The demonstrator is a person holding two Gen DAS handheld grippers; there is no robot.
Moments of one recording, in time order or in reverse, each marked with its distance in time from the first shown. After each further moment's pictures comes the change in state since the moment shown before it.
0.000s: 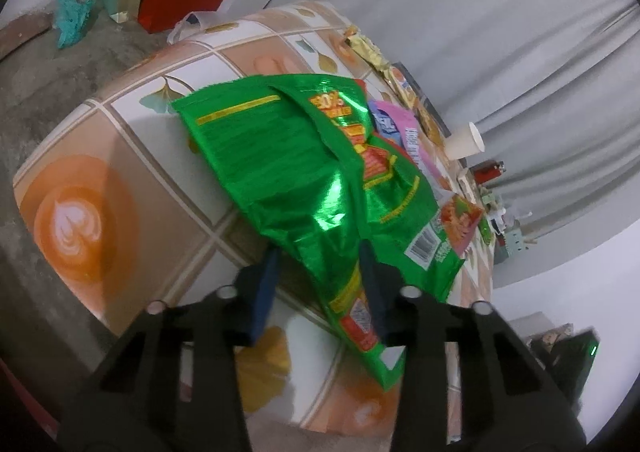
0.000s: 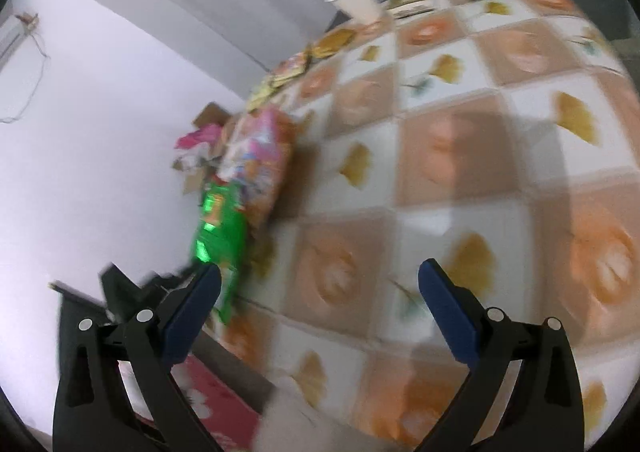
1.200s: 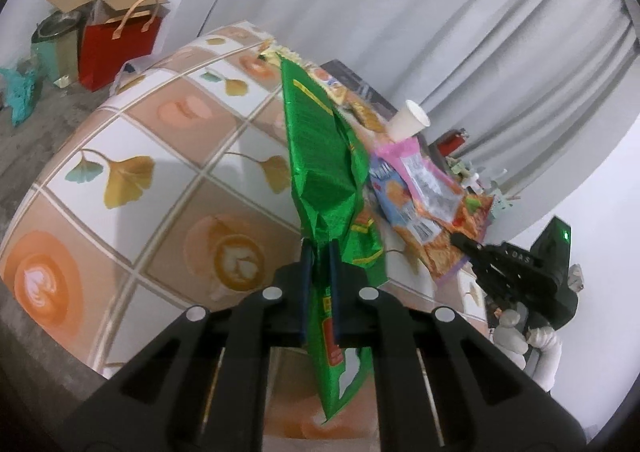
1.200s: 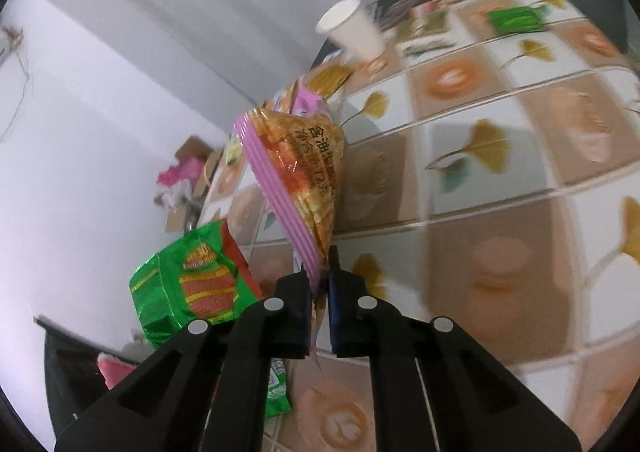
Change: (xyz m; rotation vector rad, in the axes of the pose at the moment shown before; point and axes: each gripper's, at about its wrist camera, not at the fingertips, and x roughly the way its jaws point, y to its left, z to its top) left arm -0.007 -0.057 0.004 0.251 -0.034 -0.108; right arm 0.010 -0.012 0.046 0.040 -0.146 -0.101
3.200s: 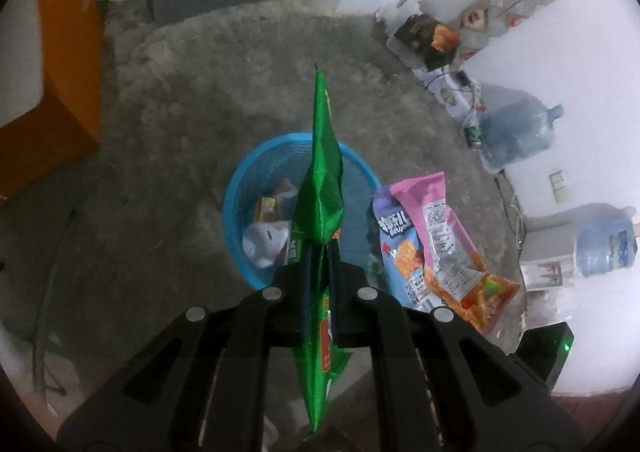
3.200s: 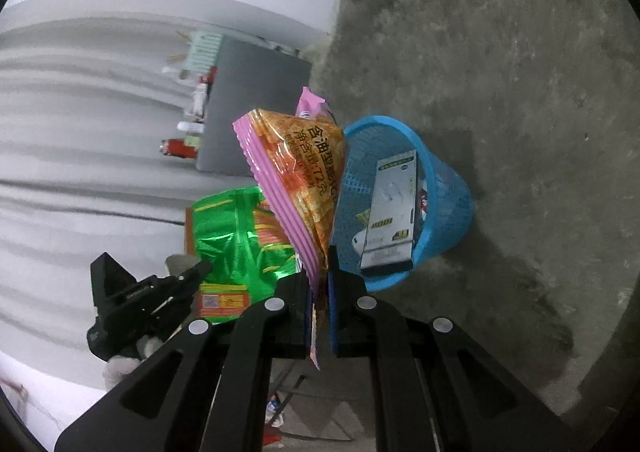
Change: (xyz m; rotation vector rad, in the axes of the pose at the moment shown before) left arm 0.477 -0.482 -0.267 0.683 0.884 -0.163; right arm -0.269 -0.484 -0.110 0.922 -0.592 -0.121
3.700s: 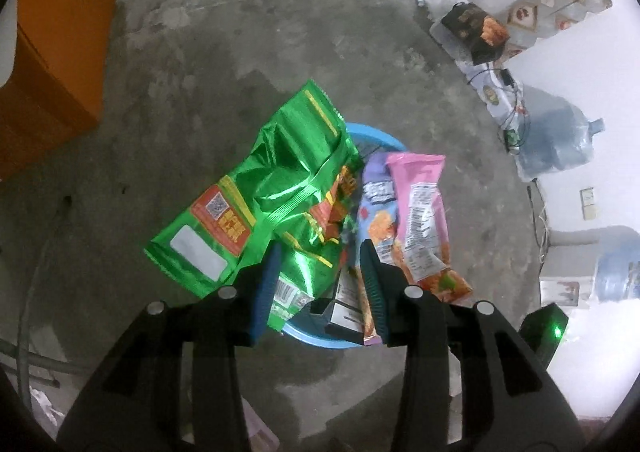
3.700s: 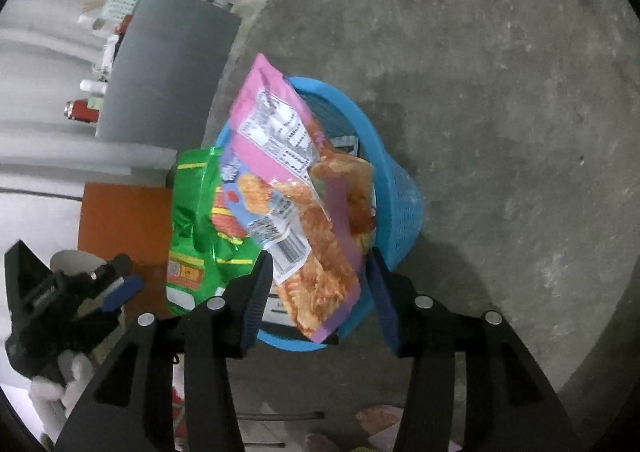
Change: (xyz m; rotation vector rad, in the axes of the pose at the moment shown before) left arm 0.068 0.030 0.027 -0.069 0.046 0.061; right arm 0.096 -0.018 0.020 -0.113 0.086 -0.337
